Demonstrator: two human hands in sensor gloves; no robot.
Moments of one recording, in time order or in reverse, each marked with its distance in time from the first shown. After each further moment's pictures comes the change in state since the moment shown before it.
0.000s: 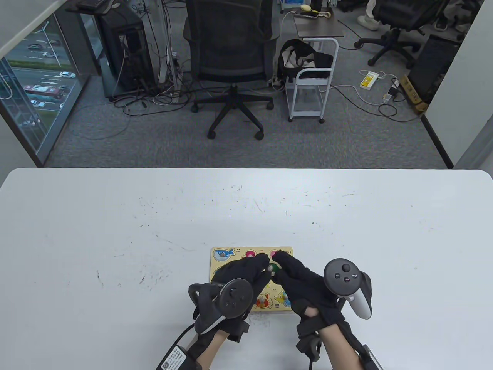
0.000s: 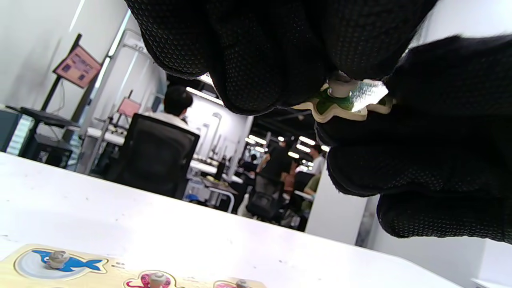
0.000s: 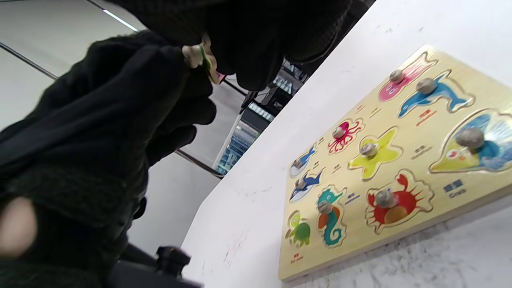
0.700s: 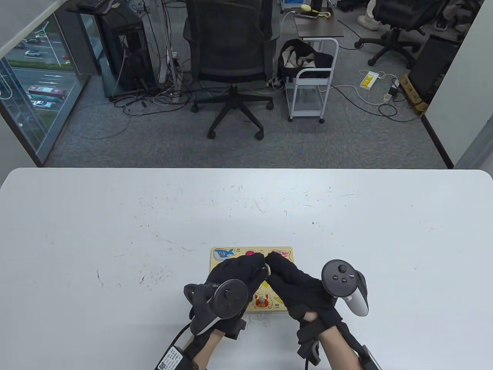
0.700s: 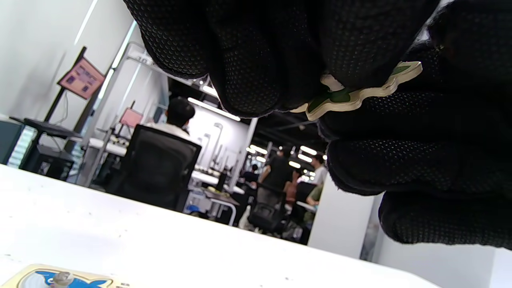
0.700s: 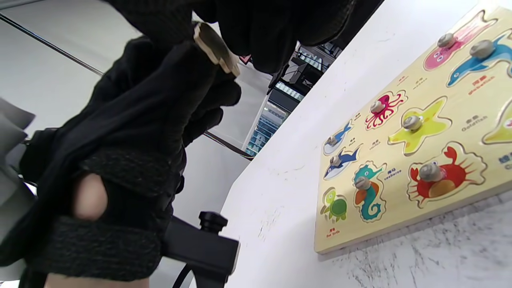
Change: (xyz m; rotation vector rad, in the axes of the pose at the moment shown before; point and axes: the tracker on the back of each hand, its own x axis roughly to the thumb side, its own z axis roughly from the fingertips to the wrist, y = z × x) left_hand -0.005 0.009 0.002 0.032 -0.003 -0.008; right_hand 0.005 0.001 0.001 0.059 -0.097 -0.037
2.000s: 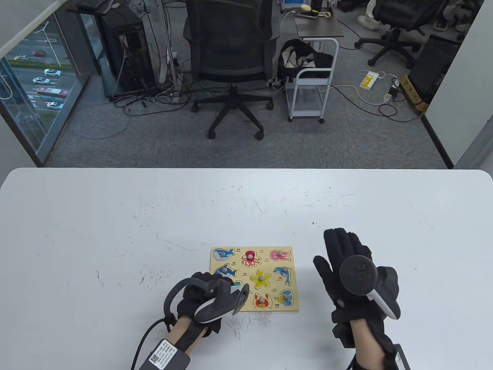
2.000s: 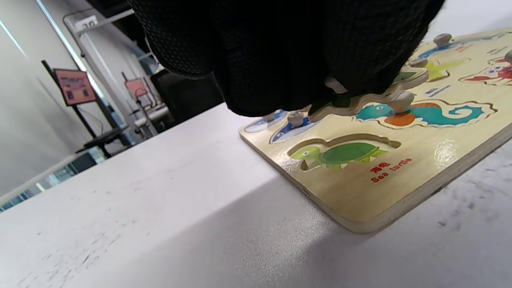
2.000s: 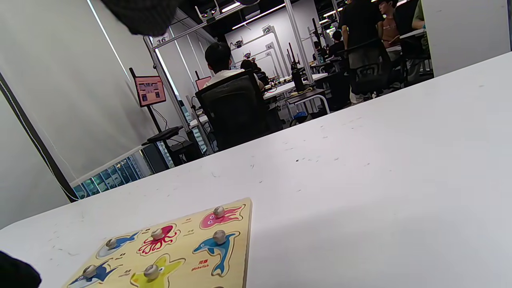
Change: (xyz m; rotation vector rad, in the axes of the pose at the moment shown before) left_hand -0.041 -0.070 0.004 -0.487 -0.081 -0.746; right_hand -0.001 -0.065 0.028 -0.331 0.335 0.678
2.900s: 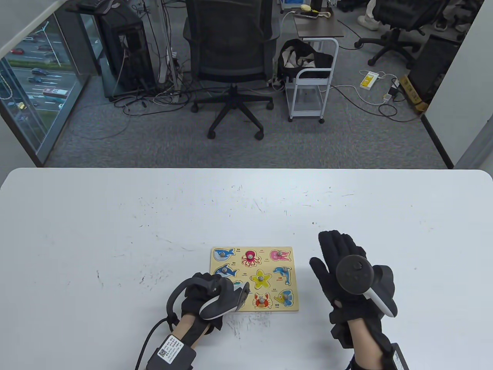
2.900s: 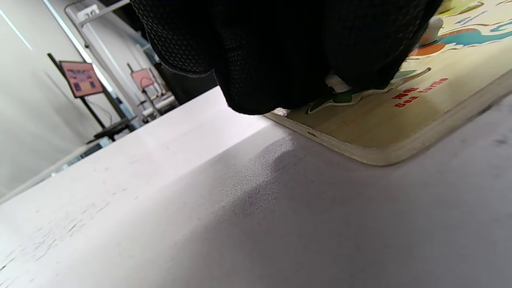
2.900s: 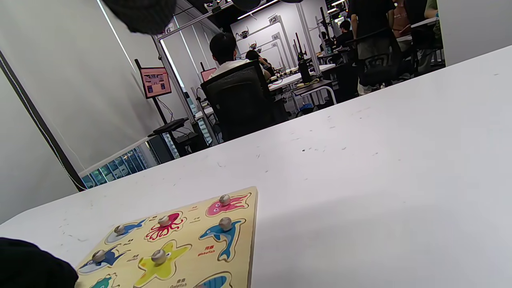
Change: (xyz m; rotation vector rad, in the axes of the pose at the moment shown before) left_hand 0.006 -0.017 -0.012 -0.046 0.026 -0.037; right_hand 0.003 0.005 -0.002 0.037 -0.021 0.000
